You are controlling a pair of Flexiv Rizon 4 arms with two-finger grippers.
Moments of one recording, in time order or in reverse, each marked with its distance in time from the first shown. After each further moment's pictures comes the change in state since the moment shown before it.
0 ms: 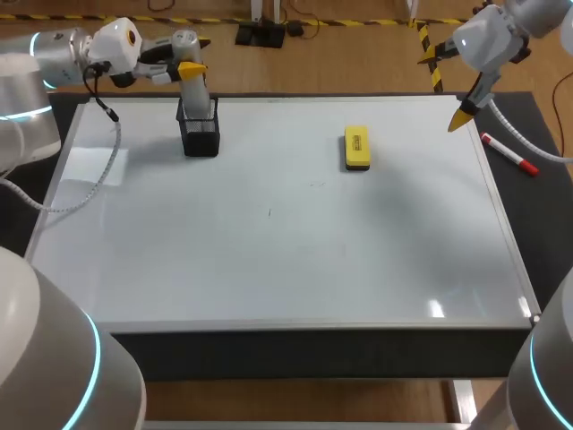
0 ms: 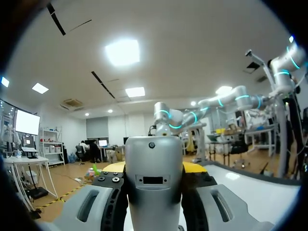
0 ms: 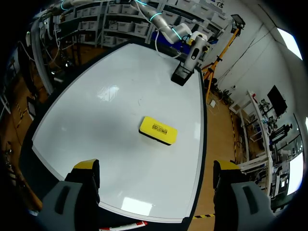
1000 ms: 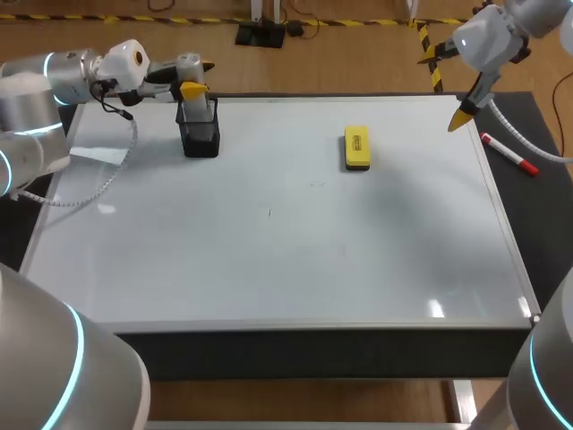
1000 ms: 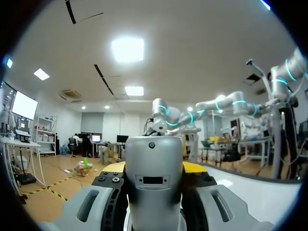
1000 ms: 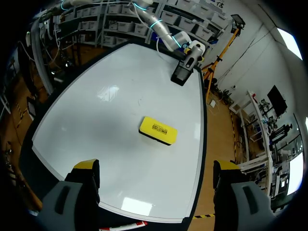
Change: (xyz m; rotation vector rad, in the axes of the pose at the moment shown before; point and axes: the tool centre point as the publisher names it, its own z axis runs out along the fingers) left arm 0.002 0.050 -0.011 0.026 0.043 -0.111; right arm 0.000 0.000 0.000 0.000 0.000 0.000
